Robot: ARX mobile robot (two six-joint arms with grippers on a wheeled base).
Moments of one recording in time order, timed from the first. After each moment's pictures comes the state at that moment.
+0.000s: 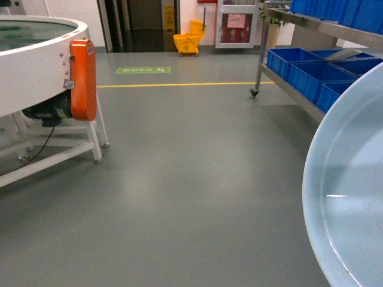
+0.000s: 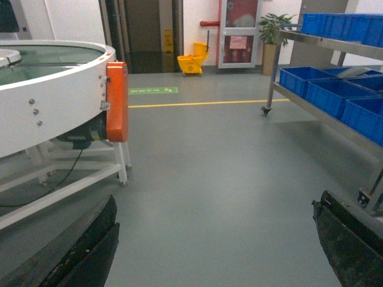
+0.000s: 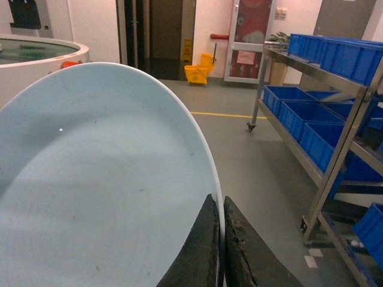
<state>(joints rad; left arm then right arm) 0.00 0.01 0.01 0.00 0.00 0.00 0.12 0.23 0.03 0.23 -0.01 -0.04</state>
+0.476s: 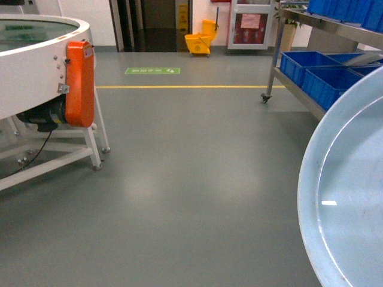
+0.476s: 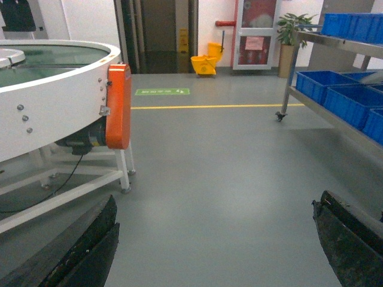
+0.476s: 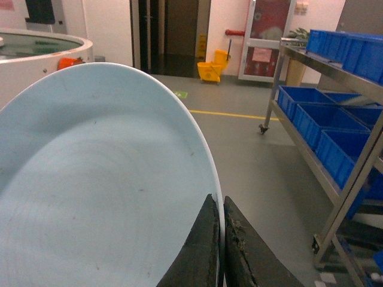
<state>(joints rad) 0.00 0.01 0.01 0.00 0.00 0.00 0.12 0.23 0.03 0.23 -0.01 -0.04</state>
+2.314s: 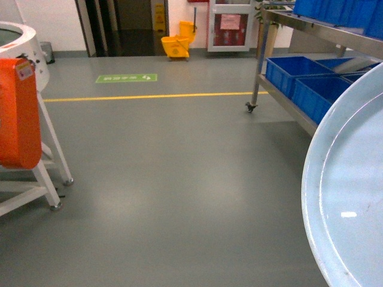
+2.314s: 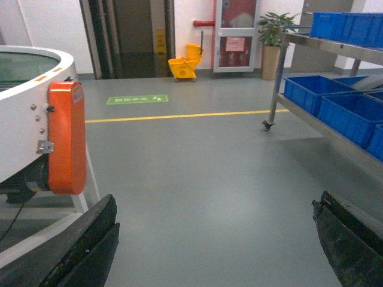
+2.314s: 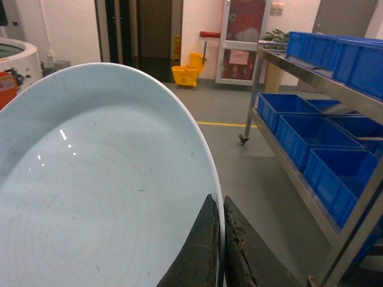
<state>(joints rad) 0.00 0.01 0.01 0.00 0.00 0.00 0.12 0.23 0.03 0.23 -0.01 -0.04</state>
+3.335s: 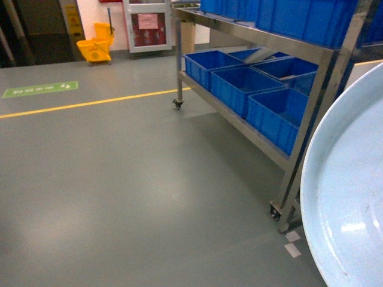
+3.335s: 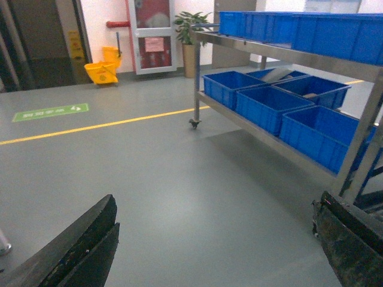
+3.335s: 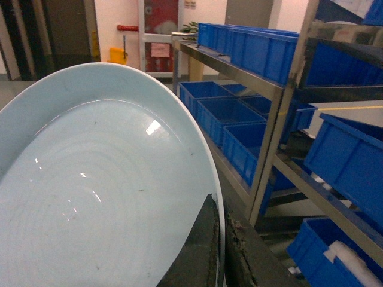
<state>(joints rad) 0.00 0.01 0.01 0.00 0.00 0.00 0.12 0.23 0.03 0.23 -0.01 -0.04</state>
